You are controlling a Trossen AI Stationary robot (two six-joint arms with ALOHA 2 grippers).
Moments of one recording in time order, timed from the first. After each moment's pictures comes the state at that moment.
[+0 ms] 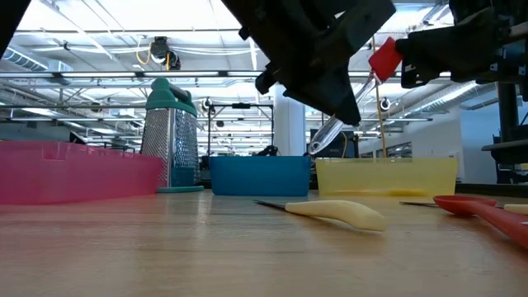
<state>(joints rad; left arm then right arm) -0.31 2.13 1.62 -0.33 -0.53 -0.38 0.24 1.05 0.06 1.07 -0.03 -0.09</state>
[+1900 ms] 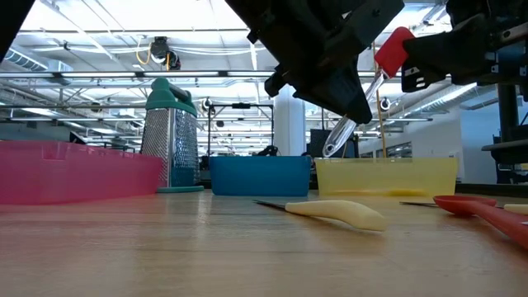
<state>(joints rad) -0.28 2.13 1.62 -0.24 -0.49 -0.32 0.24 1.04 0.06 0.99 -0.03 -0.06</state>
